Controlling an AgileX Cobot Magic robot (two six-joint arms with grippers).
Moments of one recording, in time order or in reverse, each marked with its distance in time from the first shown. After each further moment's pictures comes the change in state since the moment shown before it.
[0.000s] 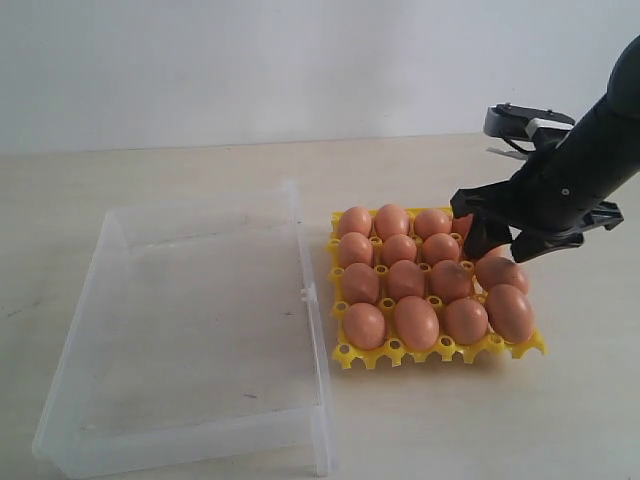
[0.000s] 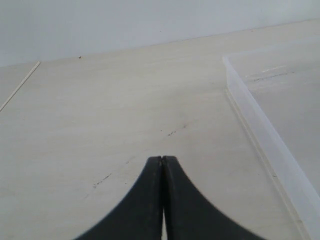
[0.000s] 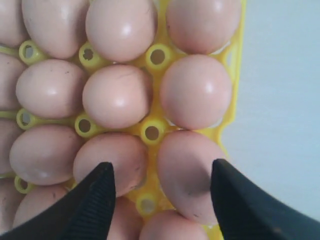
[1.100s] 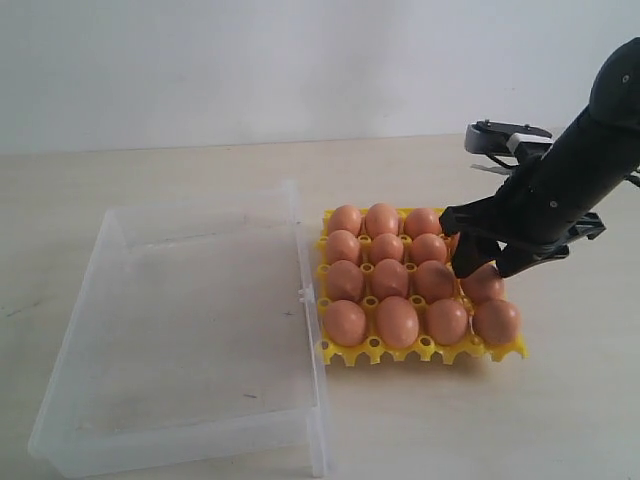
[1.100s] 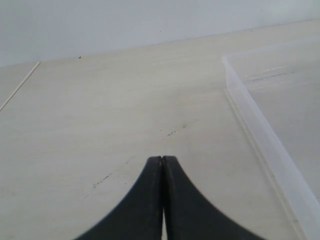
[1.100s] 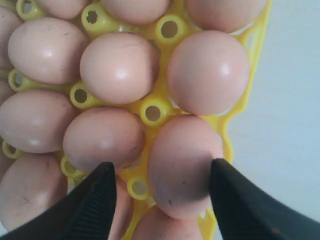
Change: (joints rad) left arm 0.000 0.000 0.000 0.000 0.000 0.000; right arm 0.022 0.032 -0.005 0.041 0.050 -0.090
